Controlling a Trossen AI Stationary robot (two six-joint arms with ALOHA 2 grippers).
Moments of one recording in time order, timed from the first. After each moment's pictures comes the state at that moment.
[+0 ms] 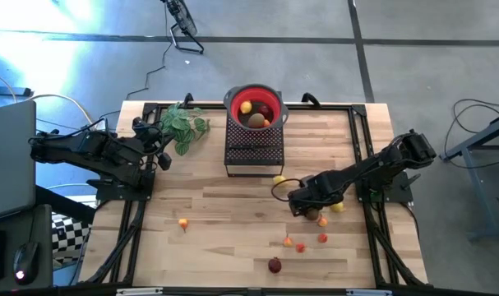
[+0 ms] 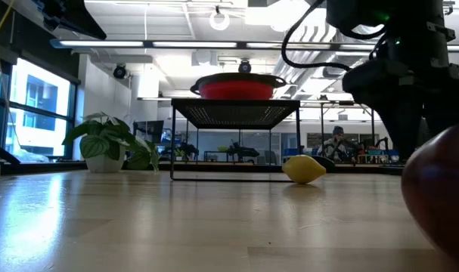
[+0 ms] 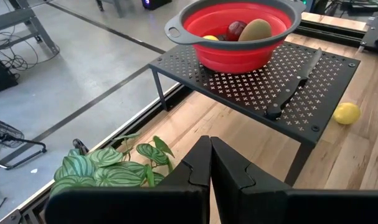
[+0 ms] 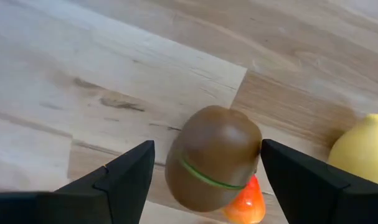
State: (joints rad) left arm -0.18 0.57 0.87 -0.89 -0.82 -0.43; right arm 0.29 1.58 0.94 -0.88 -0.05 1.55
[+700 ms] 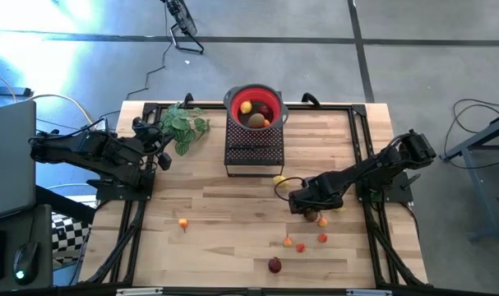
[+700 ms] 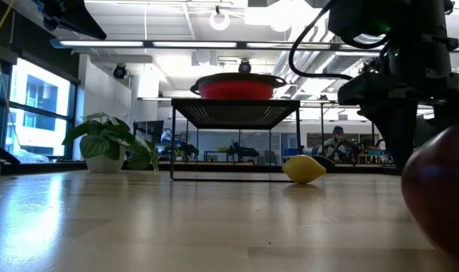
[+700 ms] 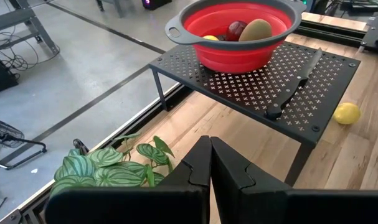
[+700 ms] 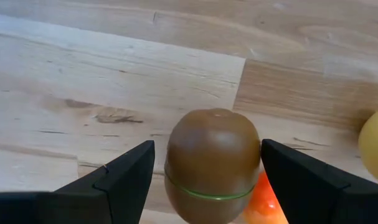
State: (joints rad) left arm -0.18 0.57 0.87 -0.89 -0.82 -0.43; right arm 0.29 1.58 0.88 -0.77 -0.09 1.73
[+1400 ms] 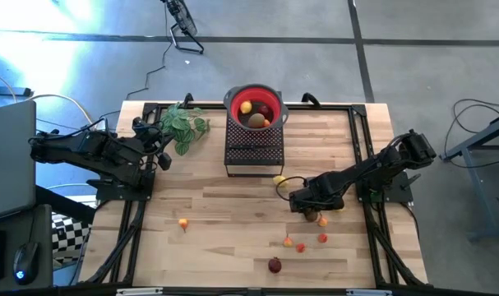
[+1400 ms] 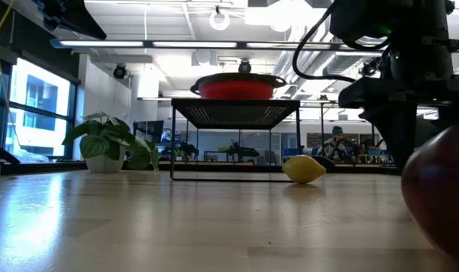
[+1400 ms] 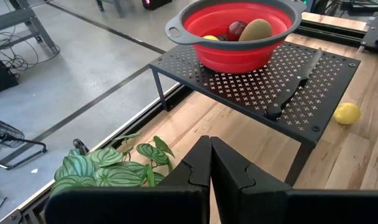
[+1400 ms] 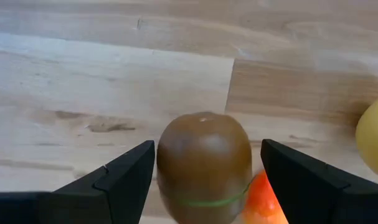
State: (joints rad) left arm -0.18 0.57 0.87 -0.89 -0.82 -0.43; right arm 0.29 1.58 0.87 -0.78 -0.08 1.79
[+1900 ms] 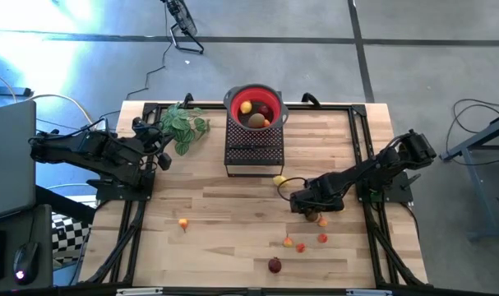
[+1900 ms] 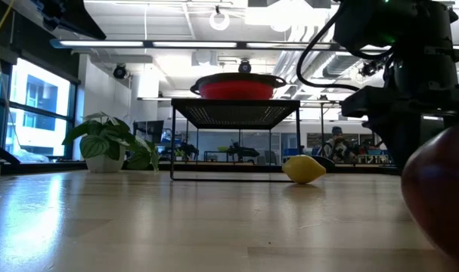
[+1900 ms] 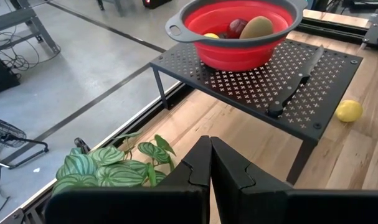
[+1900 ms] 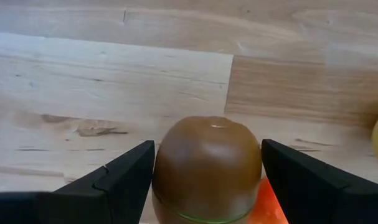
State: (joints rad) left arm -0.18 0.57 0.87 -0.90 -0.82 -0.43; right arm 0.30 1.58 0.82 -0.70 -0.10 1.81
